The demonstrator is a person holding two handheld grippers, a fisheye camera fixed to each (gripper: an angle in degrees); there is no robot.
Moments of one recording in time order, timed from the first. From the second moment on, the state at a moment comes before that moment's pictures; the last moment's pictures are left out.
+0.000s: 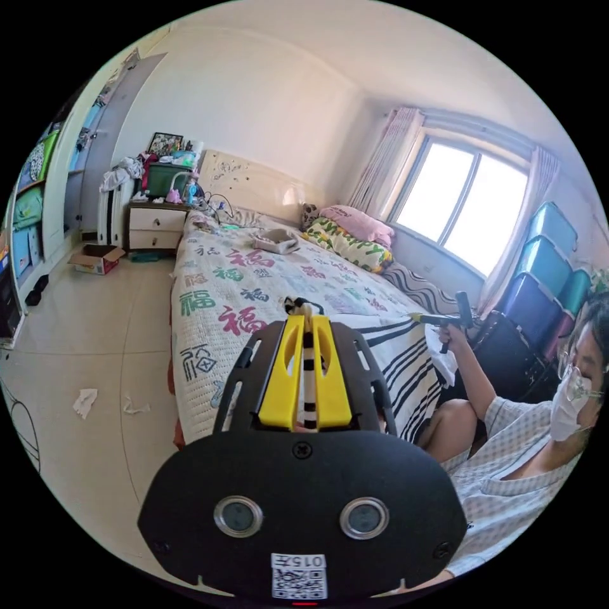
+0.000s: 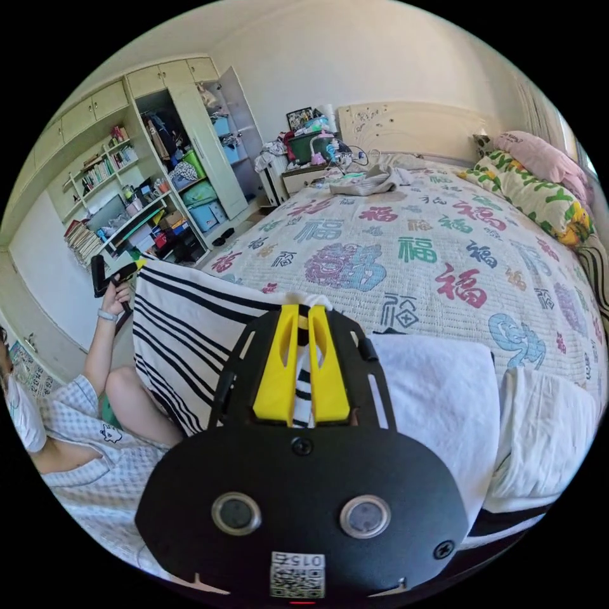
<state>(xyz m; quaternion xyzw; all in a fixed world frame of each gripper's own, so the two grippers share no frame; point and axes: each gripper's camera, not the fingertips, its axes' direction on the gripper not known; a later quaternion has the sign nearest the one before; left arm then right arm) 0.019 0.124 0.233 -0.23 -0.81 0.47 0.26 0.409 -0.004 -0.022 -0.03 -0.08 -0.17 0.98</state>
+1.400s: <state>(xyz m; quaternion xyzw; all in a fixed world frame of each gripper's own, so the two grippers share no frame) -0.116 0.288 0.094 -0.71 -0.64 0.29 0.00 0.362 0.307 -0.024 -0.15 -0.03 -0.68 0.72</state>
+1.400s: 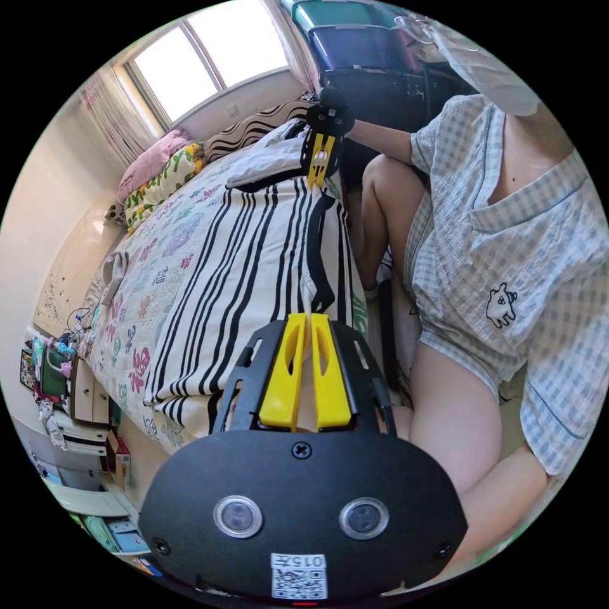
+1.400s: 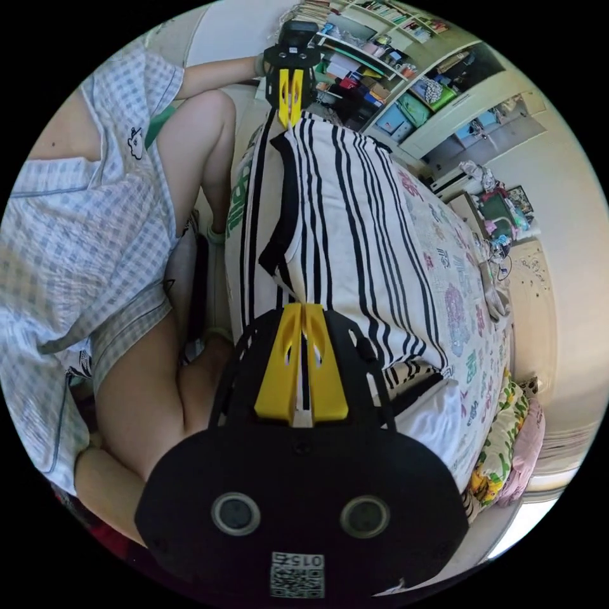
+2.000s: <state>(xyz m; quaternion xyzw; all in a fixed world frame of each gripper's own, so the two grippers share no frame) -0.050 0.241 0.143 -0.60 -0.70 0.37 0.12 0.413 0.152 -0.033 -0.08 -0.14 -0.39 0.91</state>
